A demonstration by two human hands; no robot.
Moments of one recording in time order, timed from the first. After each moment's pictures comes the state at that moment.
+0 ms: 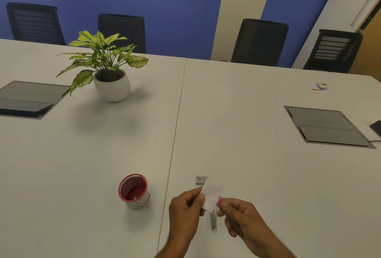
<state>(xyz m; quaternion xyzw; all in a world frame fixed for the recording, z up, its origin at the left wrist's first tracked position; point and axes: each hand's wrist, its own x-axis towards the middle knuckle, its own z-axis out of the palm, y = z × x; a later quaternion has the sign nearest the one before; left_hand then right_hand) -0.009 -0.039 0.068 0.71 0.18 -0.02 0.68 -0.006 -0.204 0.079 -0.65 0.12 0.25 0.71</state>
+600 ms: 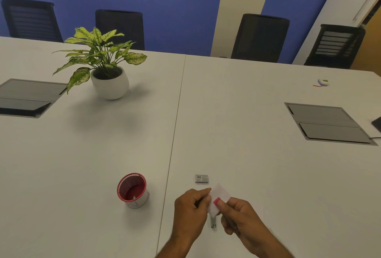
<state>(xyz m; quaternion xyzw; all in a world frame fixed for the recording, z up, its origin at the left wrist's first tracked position) -0.003 -0.044 0.065 0.82 0.09 0.01 0.56 -0.001 -0.199 0.073 -0.65 0.11 0.26 0.71</state>
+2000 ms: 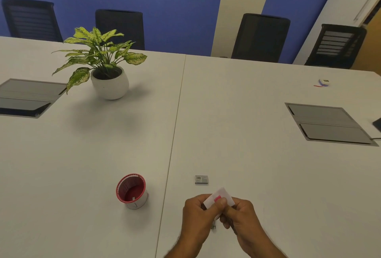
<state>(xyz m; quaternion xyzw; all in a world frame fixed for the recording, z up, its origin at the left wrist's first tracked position) -0.003 -0.064 0.060 0.68 0.12 -0.10 0.72 0.000 -0.187 0.075 -0.69 0.13 0.15 0.70</state>
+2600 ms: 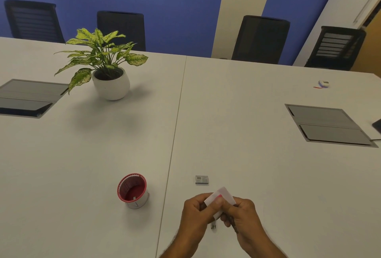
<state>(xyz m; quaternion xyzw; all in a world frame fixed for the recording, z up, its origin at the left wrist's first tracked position) -0.009 -0.054 0.067 0.63 0.12 -0.14 0.76 0.001 -0.186 0.079 -0.69 0.17 0.14 0.69</state>
